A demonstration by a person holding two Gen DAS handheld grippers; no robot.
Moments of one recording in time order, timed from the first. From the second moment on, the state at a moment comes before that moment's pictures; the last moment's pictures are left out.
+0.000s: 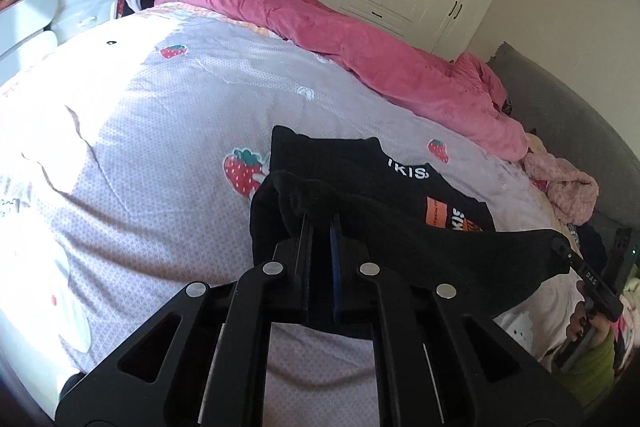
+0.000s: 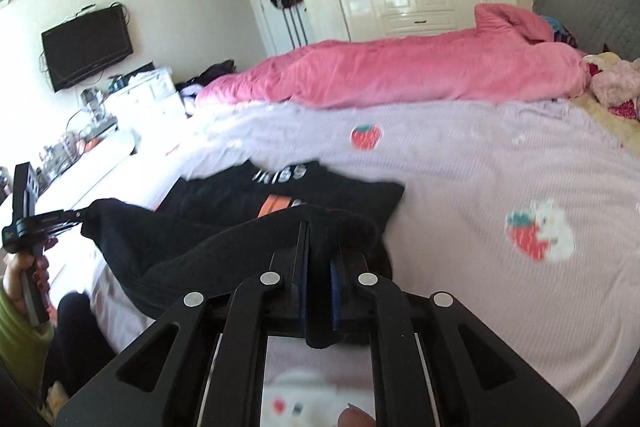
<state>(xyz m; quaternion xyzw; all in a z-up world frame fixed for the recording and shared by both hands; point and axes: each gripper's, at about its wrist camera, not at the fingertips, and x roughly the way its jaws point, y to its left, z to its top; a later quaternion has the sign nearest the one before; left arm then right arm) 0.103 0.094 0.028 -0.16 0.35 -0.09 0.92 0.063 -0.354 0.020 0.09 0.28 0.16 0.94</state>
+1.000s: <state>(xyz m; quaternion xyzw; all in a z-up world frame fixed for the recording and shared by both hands) 0.152 0.103 0.025 -0.13 0.30 -0.06 0.94 0.130 -0.356 -0.007 0.09 0.30 0.07 0.95</state>
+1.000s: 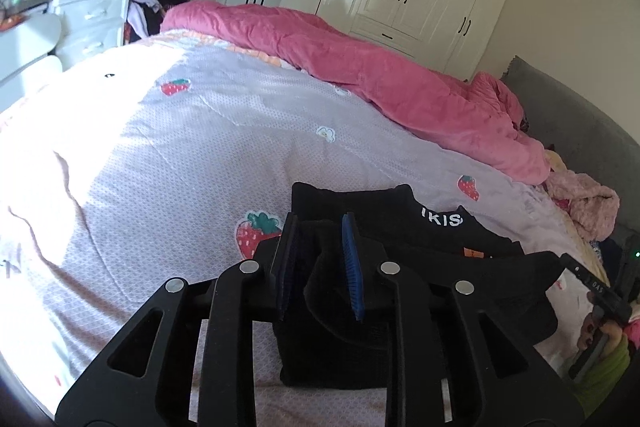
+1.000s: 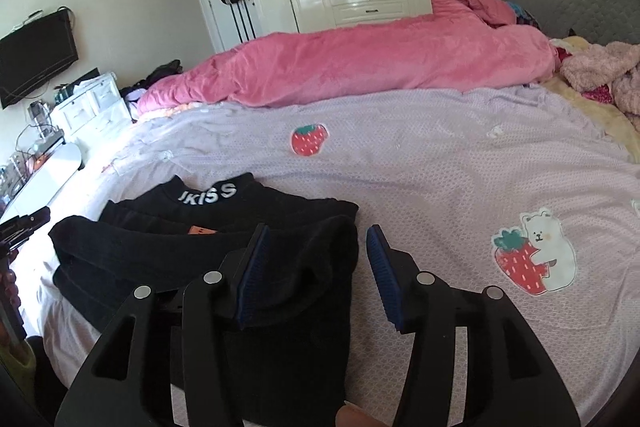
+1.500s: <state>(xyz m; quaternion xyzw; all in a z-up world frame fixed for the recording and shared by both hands) 0.110 0.064 -0.021 -0.03 0.36 -0.06 0.93 0.085 -0.270 -0.019 -0.01 0.34 0.20 0.92</state>
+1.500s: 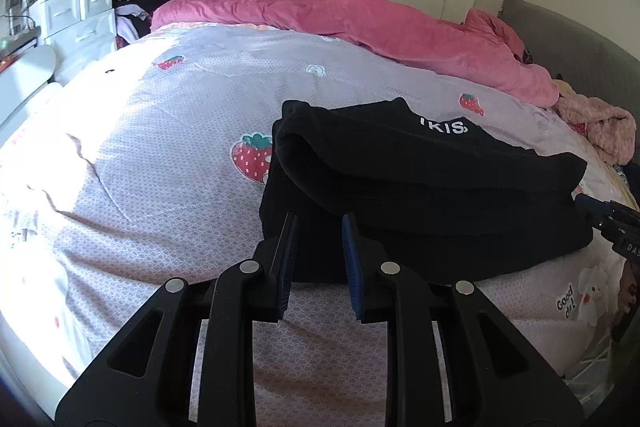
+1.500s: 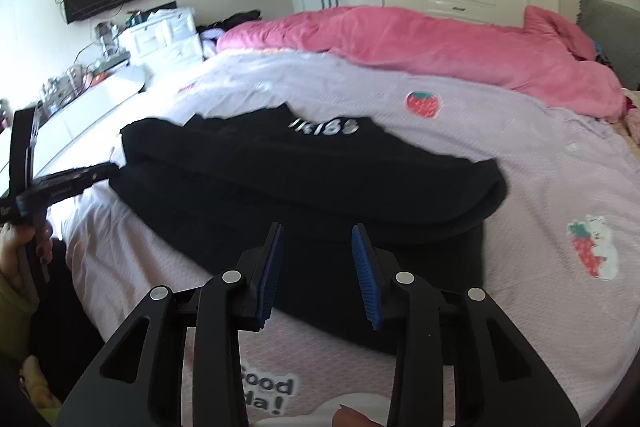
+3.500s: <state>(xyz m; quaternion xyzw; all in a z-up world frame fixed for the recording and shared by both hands) 0.289 0.085 -0.027 -0.10 0.43 -0.05 0.90 0.220 -0.348 -0.040 0.08 0.41 0.01 0.91</state>
